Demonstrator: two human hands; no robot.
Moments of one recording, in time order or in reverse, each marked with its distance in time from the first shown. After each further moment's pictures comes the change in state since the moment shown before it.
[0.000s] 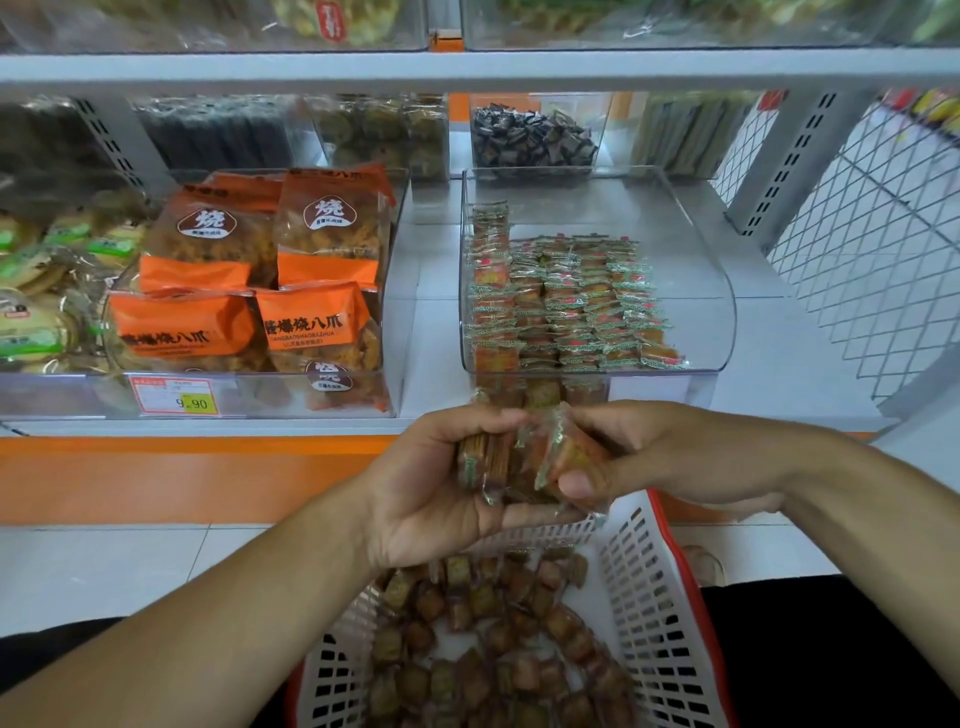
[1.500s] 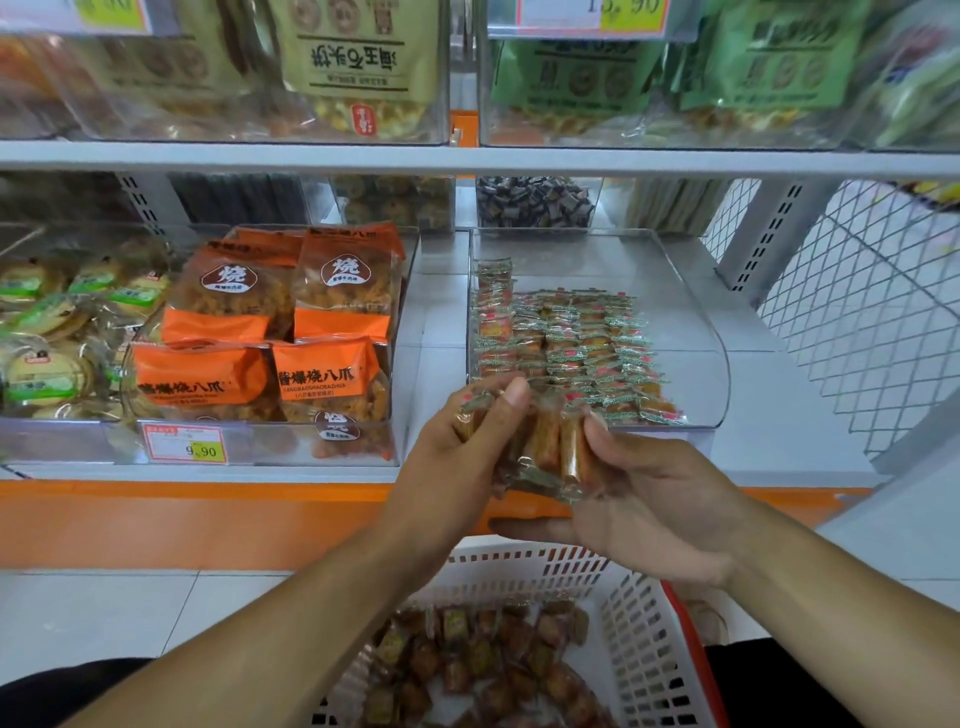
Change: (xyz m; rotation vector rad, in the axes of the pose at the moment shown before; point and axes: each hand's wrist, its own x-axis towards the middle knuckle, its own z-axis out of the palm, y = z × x) left_hand 0.005 0.012 0.024 0.663 0.425 0.606; right_hand 0.020 -0.008 0.020 0.880 -0.060 -0.282
